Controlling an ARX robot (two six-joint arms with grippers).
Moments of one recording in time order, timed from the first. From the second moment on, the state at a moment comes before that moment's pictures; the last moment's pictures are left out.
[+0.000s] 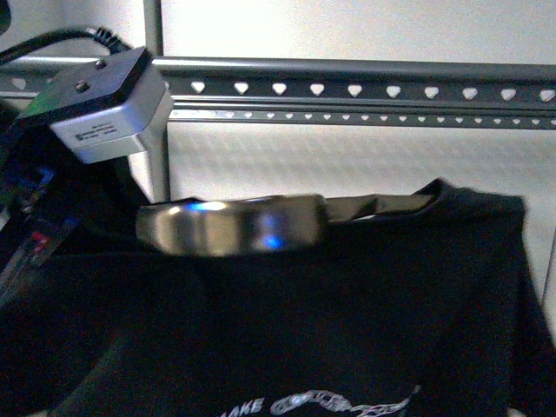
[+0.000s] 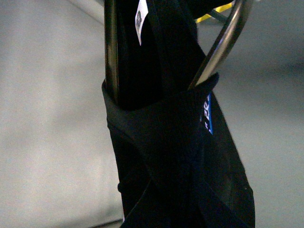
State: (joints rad) left arm -0.10 1.55 1.29 -0.47 0.73 1.50; right arm 0.00 0.00 0.01 0.00 0.00 0.00
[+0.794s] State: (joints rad) left arm -0.14 1.54 1.28 -0.35 0.73 1.61; right arm -0.36 0.50 0.27 -0.19 -0.88 -0.31
